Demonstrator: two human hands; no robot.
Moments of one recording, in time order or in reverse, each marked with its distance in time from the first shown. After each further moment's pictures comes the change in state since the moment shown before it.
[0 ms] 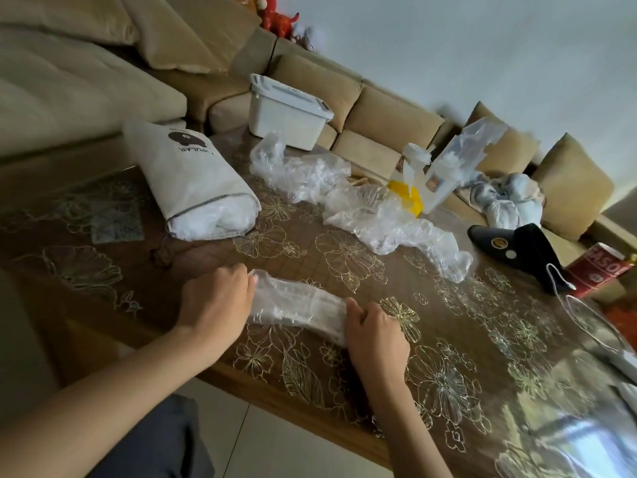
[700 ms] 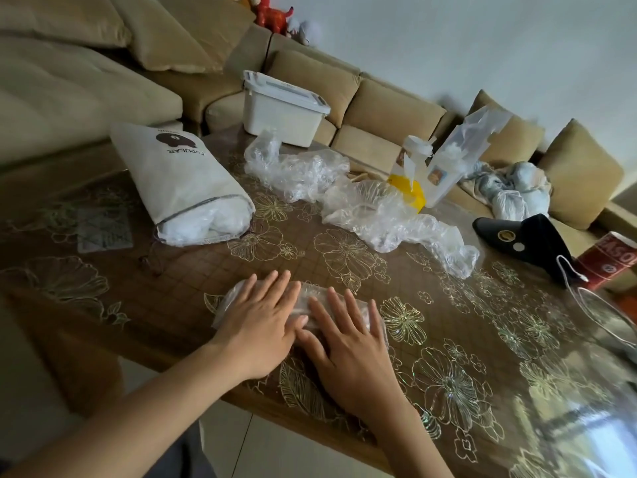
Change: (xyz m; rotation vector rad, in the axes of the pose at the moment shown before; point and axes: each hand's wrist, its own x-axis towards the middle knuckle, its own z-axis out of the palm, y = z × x) left_hand -0.002 0.025 0.029 0.083 -0.382 0.356; right_hand -0.019 0.002 0.007 -0.182 -0.198 -0.572
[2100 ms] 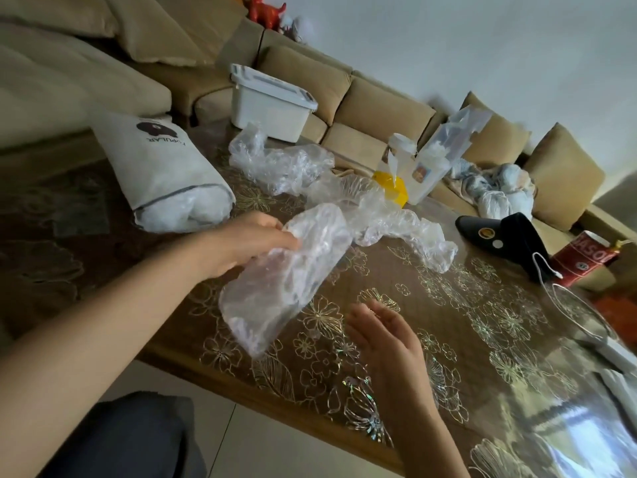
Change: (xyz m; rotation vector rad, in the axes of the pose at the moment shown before) left_hand 0.030 0.004 -0.089 -1.125 -0.045 -0.212; right_hand -0.040 0.029 -0.036 1.554 0.273 0.520
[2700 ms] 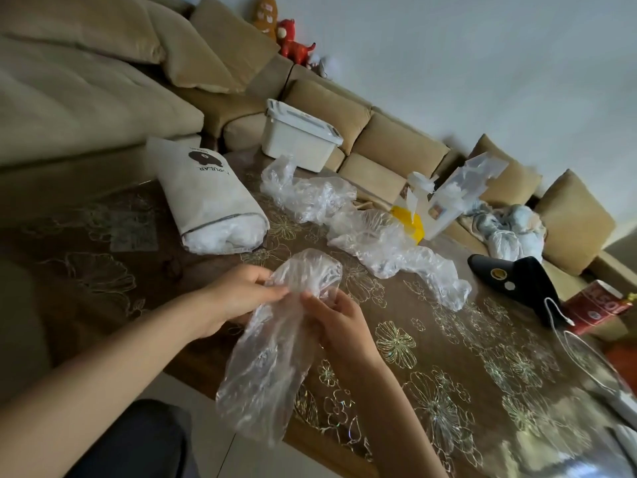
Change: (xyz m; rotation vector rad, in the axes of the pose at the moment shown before) left_hand -0.033 -0.048 -0.023 -0.138 0.081 -0.089; right_hand 0.037 -0.010 0.087 -0.184 -0.335 0.003
